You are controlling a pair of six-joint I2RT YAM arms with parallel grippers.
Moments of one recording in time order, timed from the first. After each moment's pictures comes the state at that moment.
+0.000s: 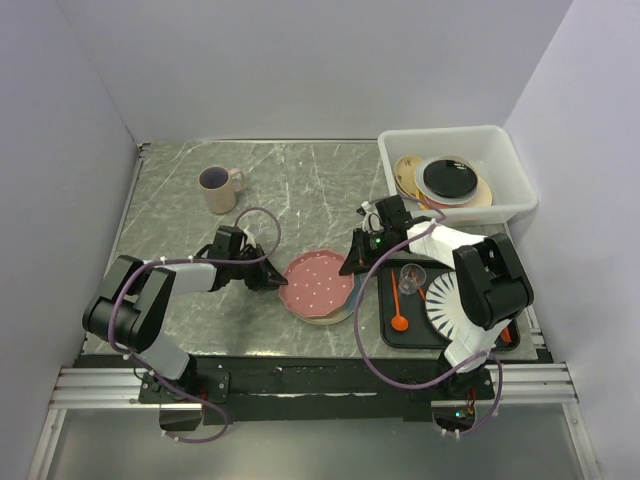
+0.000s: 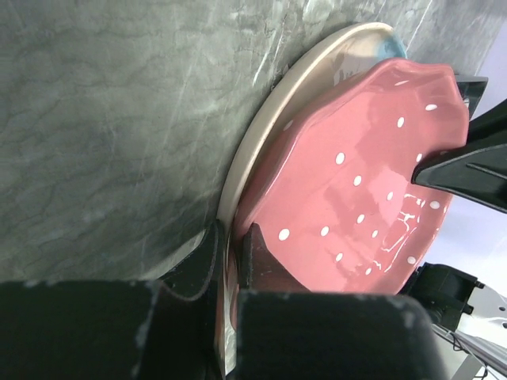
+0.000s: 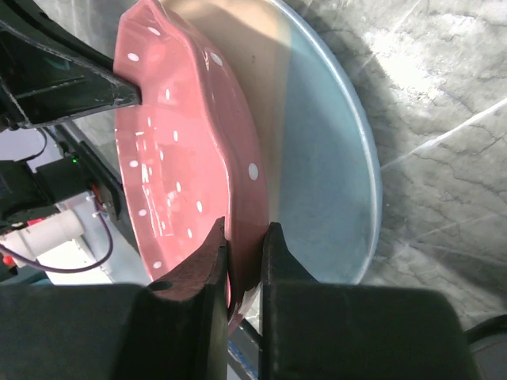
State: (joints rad) left arm -0.35 1.58 0.59 0.14 0.52 -0.83; right arm 0.37 1.72 0.98 -0.35 -0.68 0.39
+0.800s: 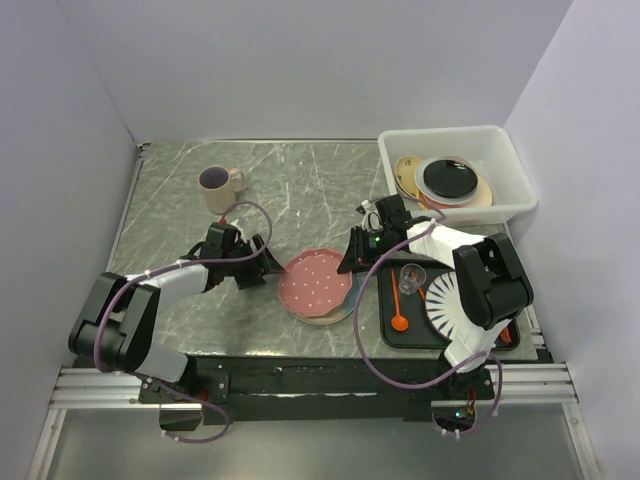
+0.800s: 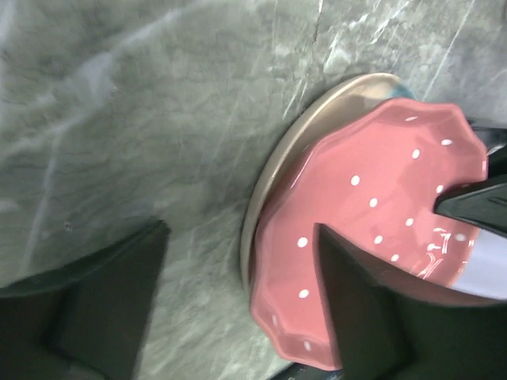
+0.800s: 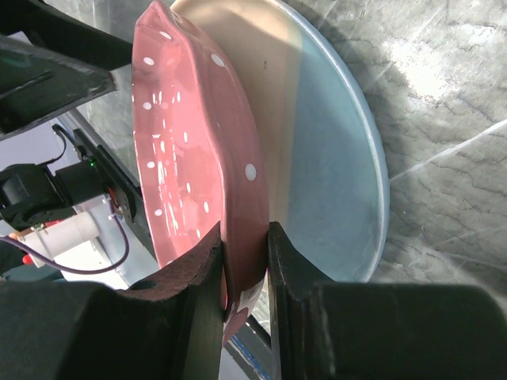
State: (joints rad) left arm -0.33 1.46 0.60 0.02 0.35 -0.77; right arm 0.37 1.72 0.98 -0.32 -0.70 0.44
